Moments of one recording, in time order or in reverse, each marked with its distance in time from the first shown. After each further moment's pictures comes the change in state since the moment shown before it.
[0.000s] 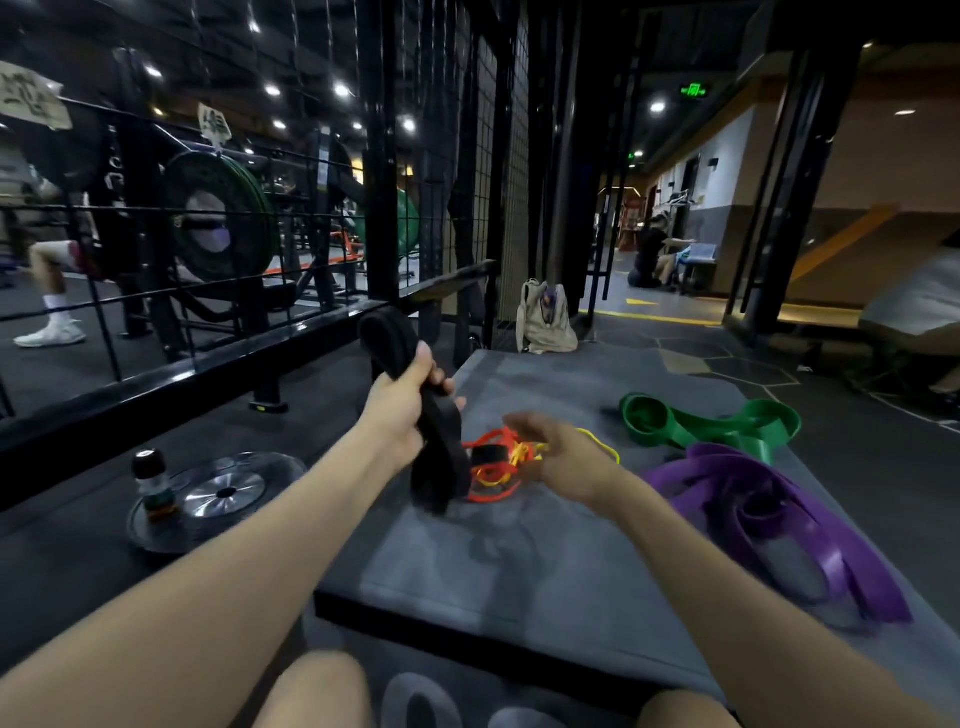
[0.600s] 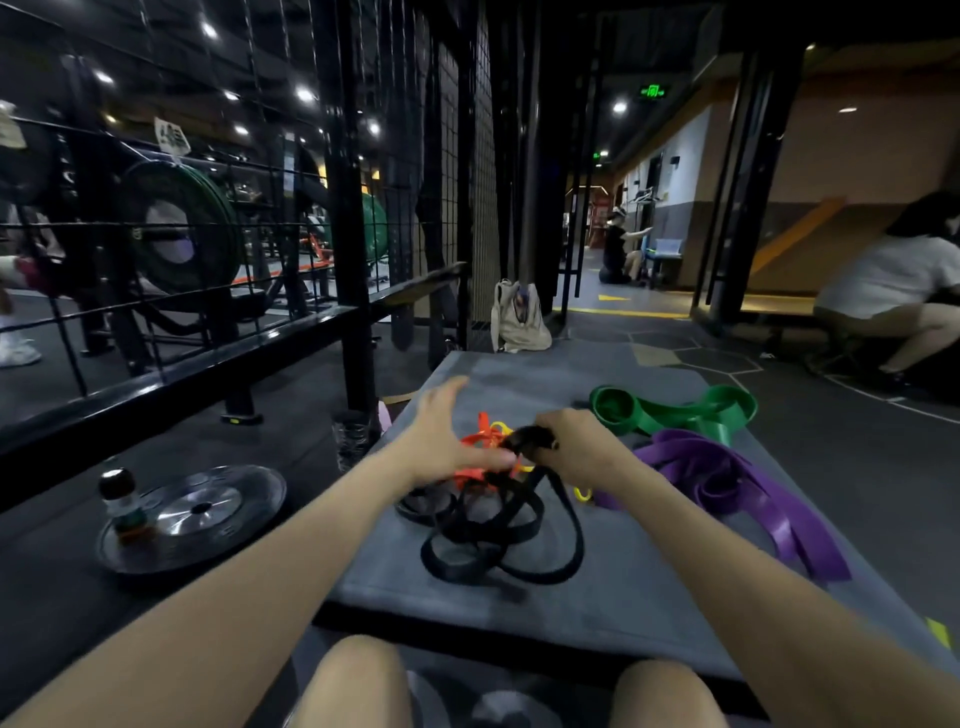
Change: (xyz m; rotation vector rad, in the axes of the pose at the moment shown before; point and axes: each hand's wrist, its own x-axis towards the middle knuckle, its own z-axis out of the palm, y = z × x) left_hand -0.031 -0.025 0.013 1.208 -0.338 0.061; right_hand -0.029 -0.010 -0.037 -0.633 0.144 -0.010
